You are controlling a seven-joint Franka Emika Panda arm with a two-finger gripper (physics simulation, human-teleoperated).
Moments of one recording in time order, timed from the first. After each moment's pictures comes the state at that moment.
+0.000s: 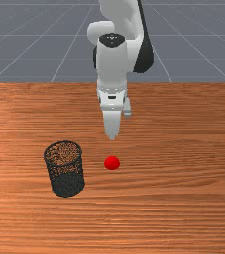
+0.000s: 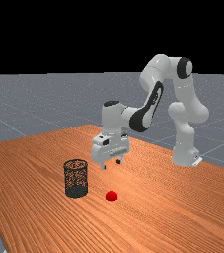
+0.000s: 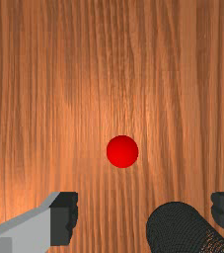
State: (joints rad) arm 0.00 0.39 0.00 -1.96 0.00 2.36 -0.79
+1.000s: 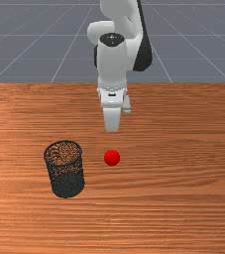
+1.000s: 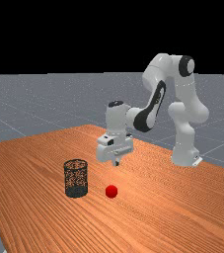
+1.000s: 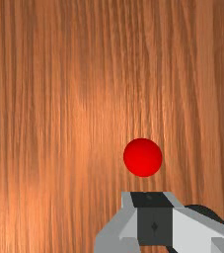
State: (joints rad) arm 0.00 0.34 0.00 -2.07 0.01 2.40 -0.78
